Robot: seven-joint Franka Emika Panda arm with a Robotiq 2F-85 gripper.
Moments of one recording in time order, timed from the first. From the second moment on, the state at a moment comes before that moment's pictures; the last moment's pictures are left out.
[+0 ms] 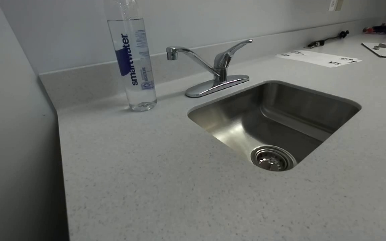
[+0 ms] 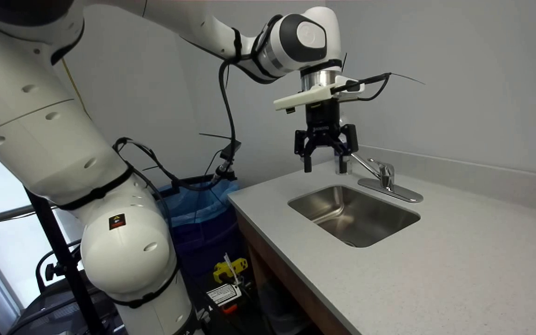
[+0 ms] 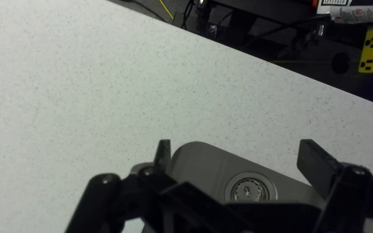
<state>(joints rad) 0.04 -0.29 0.02 -2.26 -0.16 1.78 -0.21</state>
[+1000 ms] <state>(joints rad) 0.09 -0.30 0.04 -2.28 -0.11 1.89 -0.23</state>
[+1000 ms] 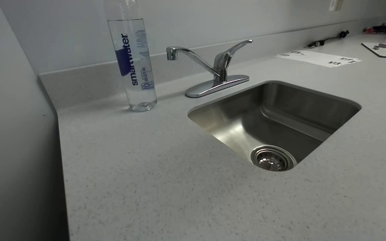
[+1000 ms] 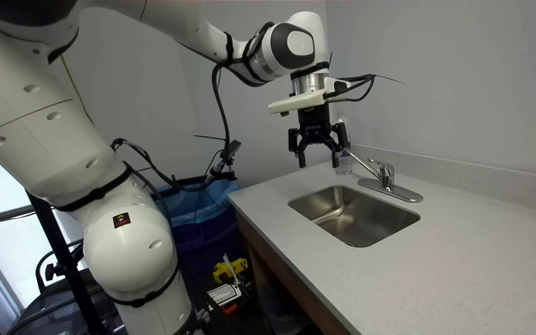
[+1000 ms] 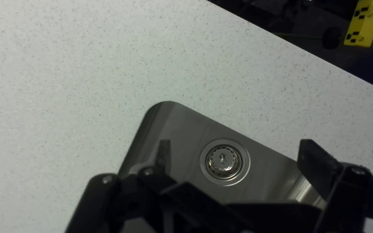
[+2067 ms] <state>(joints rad) 0.13 -0.09 0.13 -2.11 -0.04 2.08 -0.16</state>
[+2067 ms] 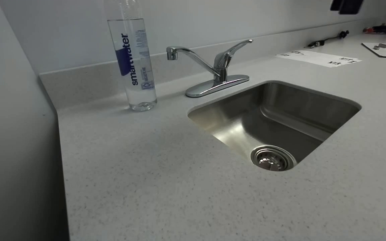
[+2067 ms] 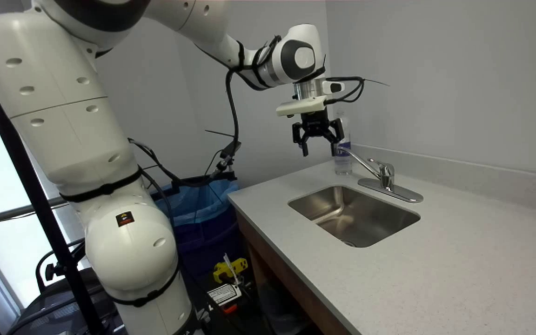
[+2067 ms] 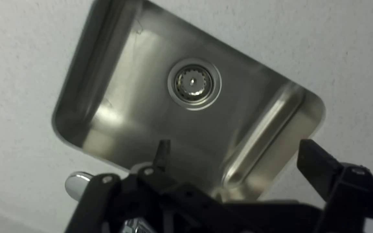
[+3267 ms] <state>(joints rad) 0.15 0.20 0.16 -1.81 -0.01 2.32 -0.12</state>
